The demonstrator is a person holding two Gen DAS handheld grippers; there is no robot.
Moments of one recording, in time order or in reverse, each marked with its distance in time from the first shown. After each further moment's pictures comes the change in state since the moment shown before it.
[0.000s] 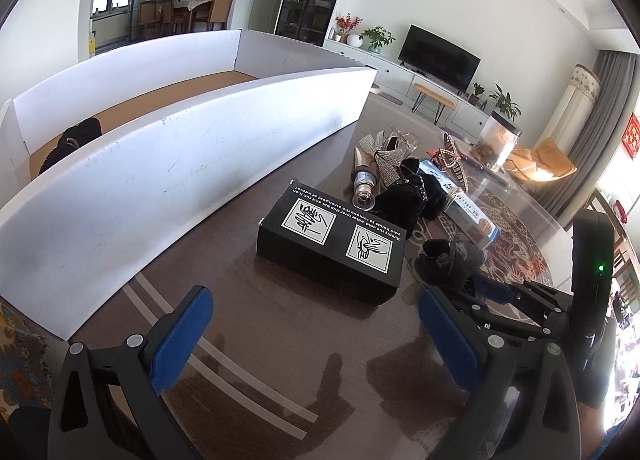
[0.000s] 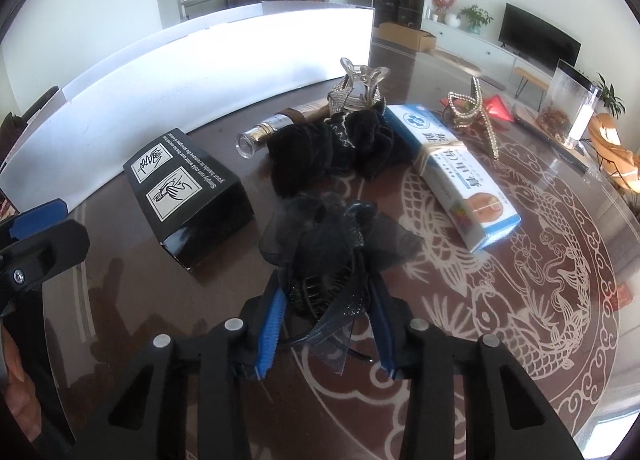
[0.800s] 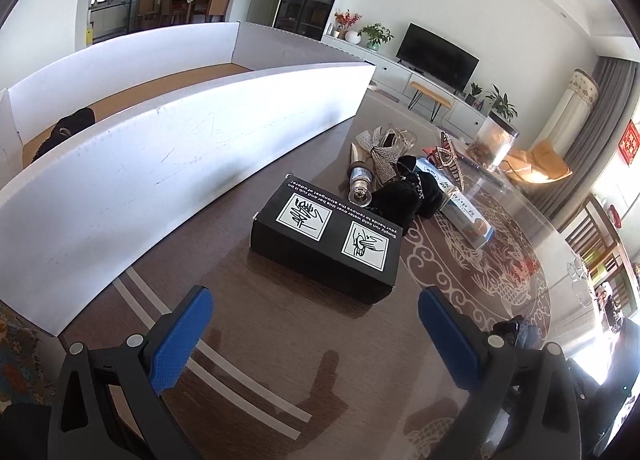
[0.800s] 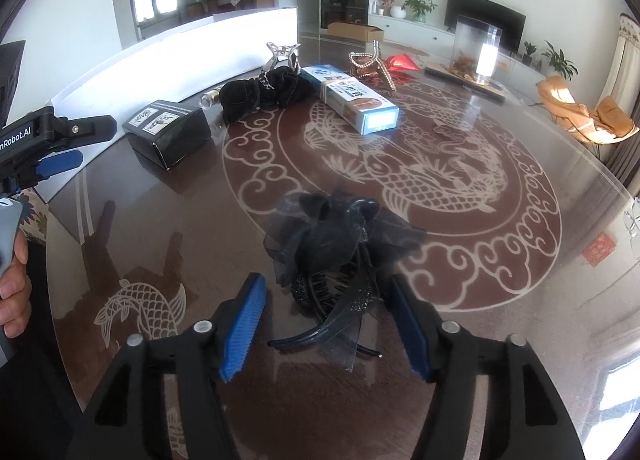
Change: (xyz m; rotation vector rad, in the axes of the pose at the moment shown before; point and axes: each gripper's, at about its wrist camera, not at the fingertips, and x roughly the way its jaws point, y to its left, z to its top) left arm 0.004 0.002 -0.001 -0.020 0.021 -0.030; right arm -0.067 -0.023 -0.093 0.125 -0.014 -0.104
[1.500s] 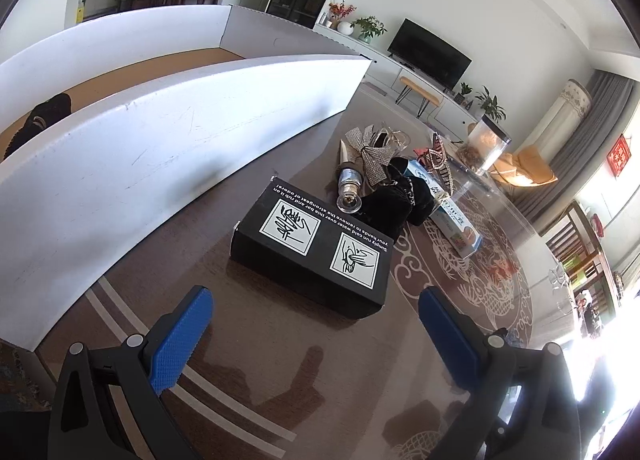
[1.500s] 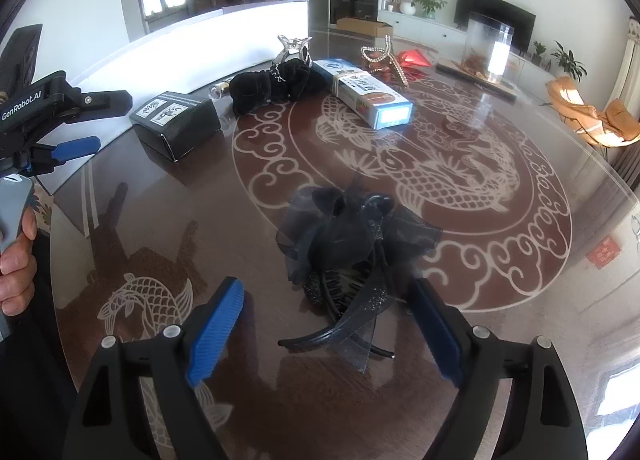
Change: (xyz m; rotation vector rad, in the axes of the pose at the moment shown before) left arm 0.021 0.004 0.018 -0.042 0.067 -0.070; right arm 0.004 0.003 0.001 -0.012 0.013 0.026
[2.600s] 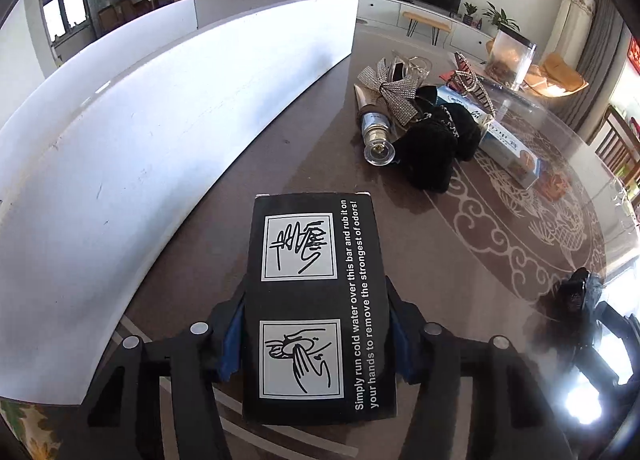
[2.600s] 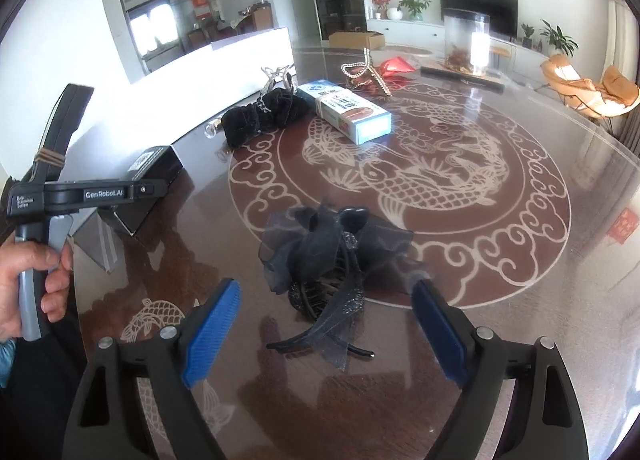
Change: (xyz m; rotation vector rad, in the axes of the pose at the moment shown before) left arm 0.032 -0.015 -0.003 0.256 0.142 0.169; right arm -0.016 -0.030 -0.005 0.157 -0.075 0.087
